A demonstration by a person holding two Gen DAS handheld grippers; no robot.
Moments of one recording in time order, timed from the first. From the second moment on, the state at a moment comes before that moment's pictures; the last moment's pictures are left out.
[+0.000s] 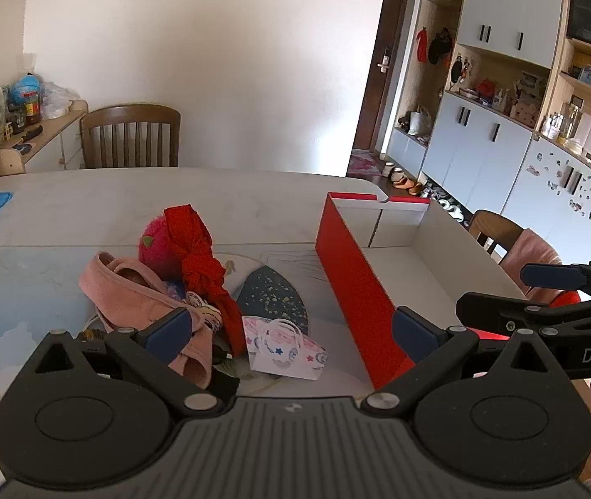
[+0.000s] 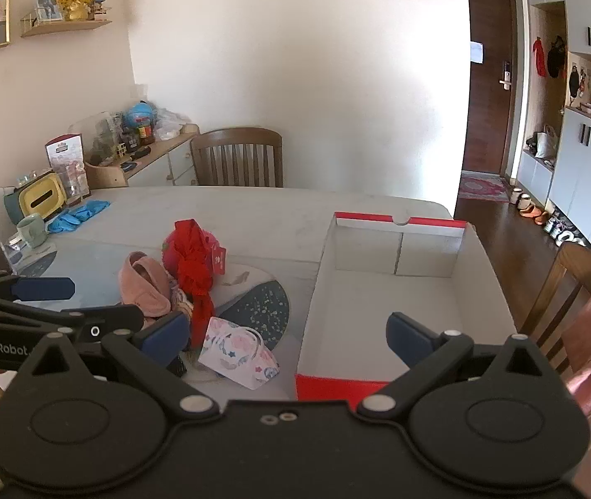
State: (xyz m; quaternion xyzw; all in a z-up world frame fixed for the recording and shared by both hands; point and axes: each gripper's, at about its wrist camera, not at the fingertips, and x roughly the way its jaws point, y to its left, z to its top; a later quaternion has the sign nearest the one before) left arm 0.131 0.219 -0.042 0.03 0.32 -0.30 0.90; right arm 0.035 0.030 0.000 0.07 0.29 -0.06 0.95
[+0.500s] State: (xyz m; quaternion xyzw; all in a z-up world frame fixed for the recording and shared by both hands) left arm 0.179 0.233 -0.044 0.03 0.30 -0.33 0.89; right arm 0.062 0.042 -0.002 0.07 0.29 -0.11 0.95
